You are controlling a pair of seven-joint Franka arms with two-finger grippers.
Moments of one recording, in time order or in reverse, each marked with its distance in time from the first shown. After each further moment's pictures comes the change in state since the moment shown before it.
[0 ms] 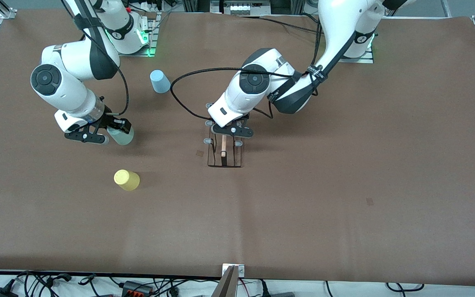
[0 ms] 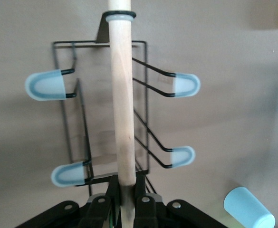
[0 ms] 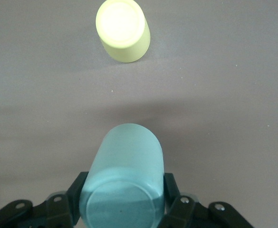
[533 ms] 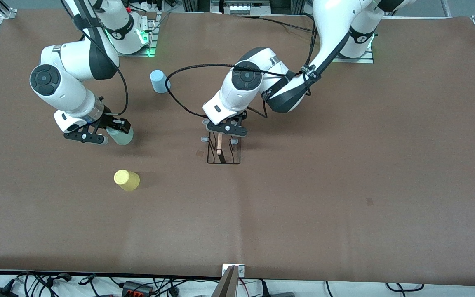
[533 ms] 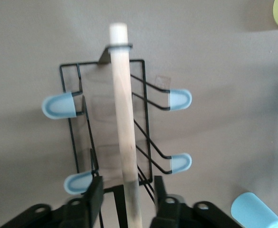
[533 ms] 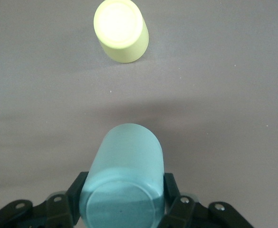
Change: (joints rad) left arm -0.017 0.014 0.002 0.027 0.070 0.015 0.000; right arm -0.002 0.000 -0.002 0.000 0.000 0.000 -0.001
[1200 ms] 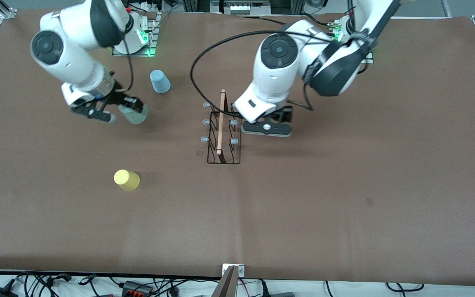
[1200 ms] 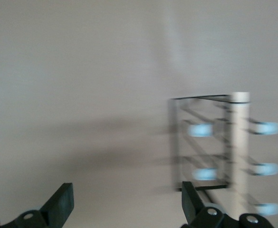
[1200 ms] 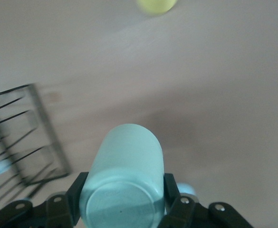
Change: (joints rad) left arm 0.139 -0.211 0.034 0.035 0.191 -0.393 0.073; right arm 0.103 -0.184 0.094 0.014 0.160 -0.205 0.326
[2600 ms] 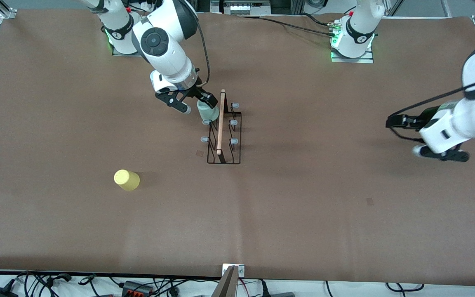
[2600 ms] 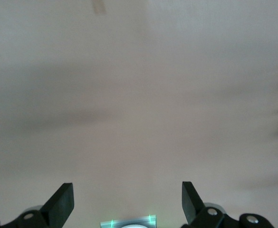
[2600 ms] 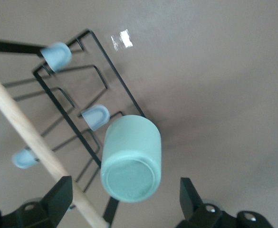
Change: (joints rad) left arm 0.359 -0.263 0.372 -0.220 -0.279 -0.192 0.718; right arm 0.117 0.225 0.188 0.074 0.012 0.264 0.494
